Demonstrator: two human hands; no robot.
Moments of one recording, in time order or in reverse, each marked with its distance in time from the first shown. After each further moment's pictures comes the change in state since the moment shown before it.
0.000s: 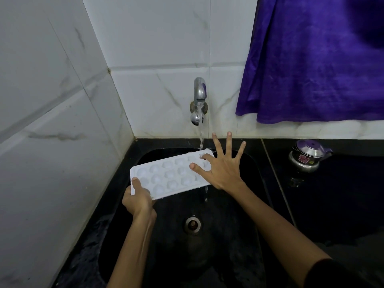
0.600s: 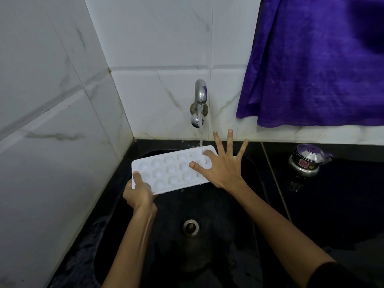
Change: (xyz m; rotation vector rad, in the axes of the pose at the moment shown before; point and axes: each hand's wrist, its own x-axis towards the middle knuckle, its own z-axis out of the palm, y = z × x) left_hand 0.002 0.007 0.018 -0.029 -0.029 -0.002; right_hand 0.010 0.003 -0.005 -0.026 0.079 0.007
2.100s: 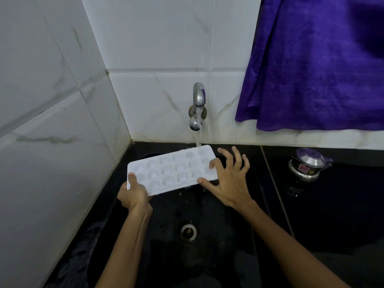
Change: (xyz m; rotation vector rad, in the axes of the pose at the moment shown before) left_hand 0.011 0.001 0.010 0.009 0.074 -0.005; right_hand -0.026 0.024 0.015 0.165 0.205 -0.055
